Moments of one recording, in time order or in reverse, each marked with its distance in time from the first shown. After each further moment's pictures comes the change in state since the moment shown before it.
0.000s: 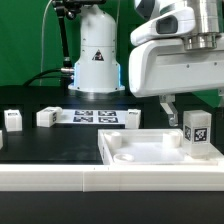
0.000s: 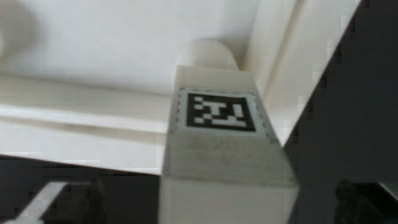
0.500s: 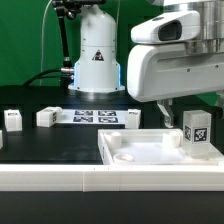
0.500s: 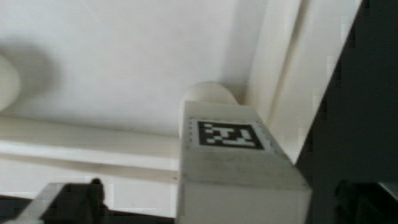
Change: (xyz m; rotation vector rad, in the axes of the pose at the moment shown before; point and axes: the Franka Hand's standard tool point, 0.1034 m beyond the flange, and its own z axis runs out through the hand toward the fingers) arm -0.002 0.003 0.000 0.028 -0.160 0.006
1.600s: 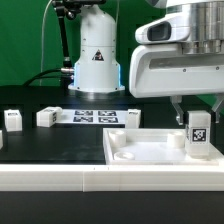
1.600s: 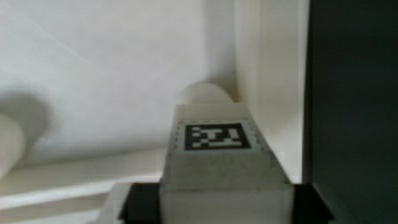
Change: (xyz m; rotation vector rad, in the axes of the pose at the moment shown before) arm 0.000 -0.006 0.002 -0.014 0.027 0.508
